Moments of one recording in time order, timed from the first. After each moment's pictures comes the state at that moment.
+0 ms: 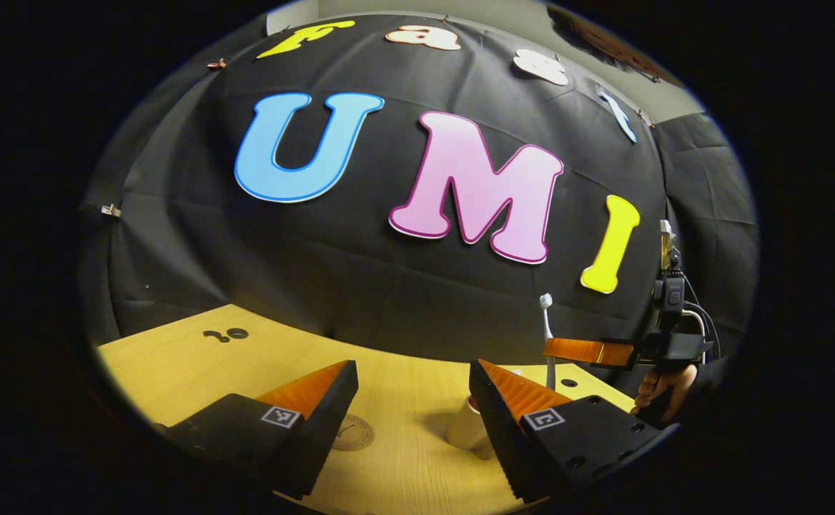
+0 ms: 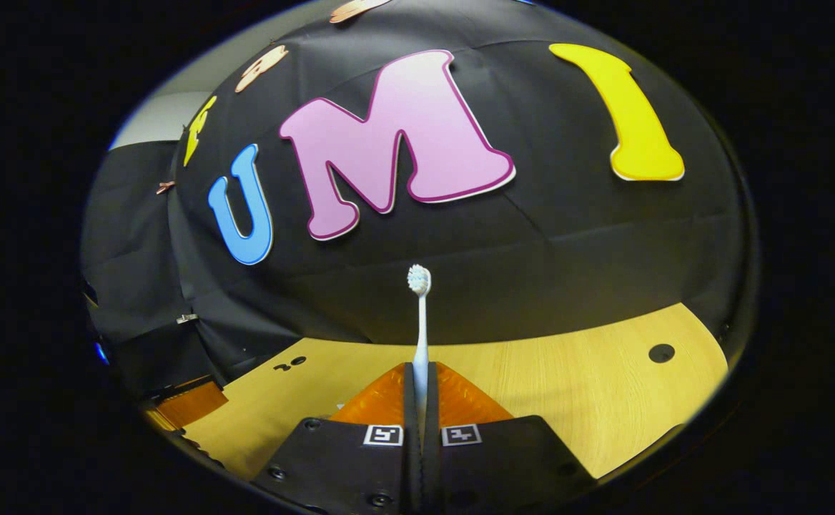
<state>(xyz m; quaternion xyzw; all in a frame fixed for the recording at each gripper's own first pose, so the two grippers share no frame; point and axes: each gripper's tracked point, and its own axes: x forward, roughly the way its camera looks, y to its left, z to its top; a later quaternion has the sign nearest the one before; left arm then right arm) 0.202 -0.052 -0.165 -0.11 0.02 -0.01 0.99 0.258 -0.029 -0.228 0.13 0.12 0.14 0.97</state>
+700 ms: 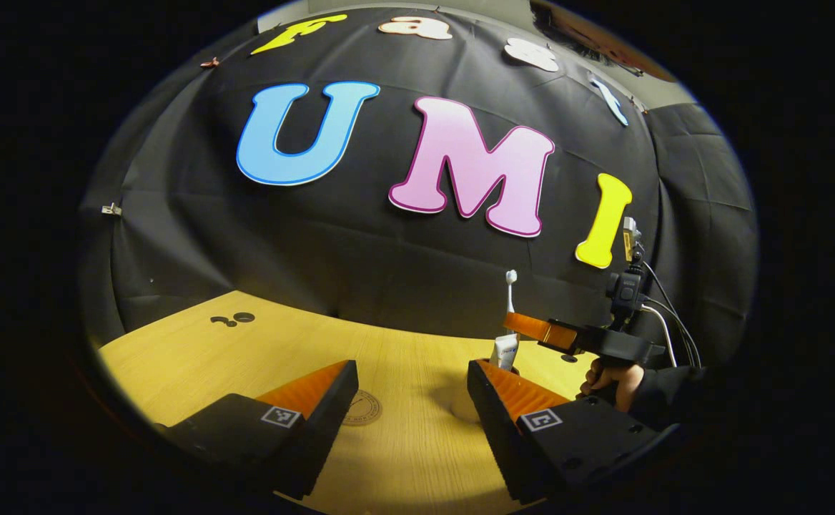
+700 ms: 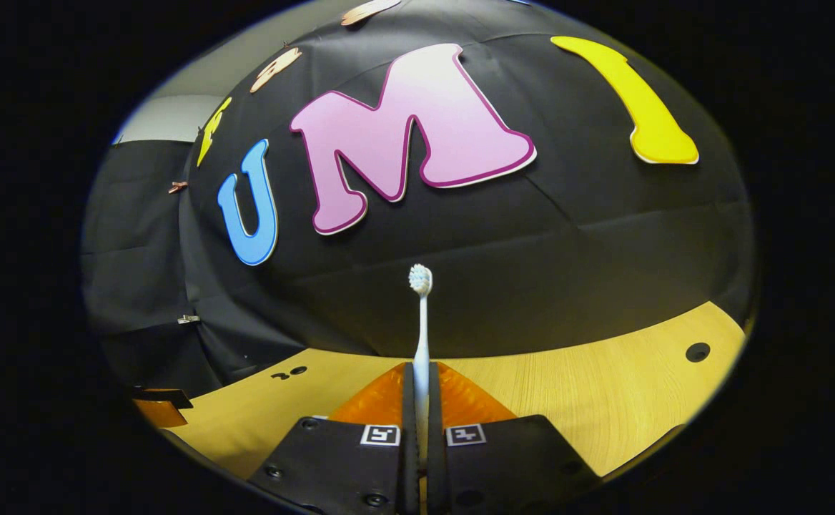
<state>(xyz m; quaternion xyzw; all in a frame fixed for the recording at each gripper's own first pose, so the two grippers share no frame) 0.178 -0.055 -0.195 -0.09 0.06 -0.03 0.99 0.290 -0.005 -0.265 0.15 0.08 0.16 0.97</state>
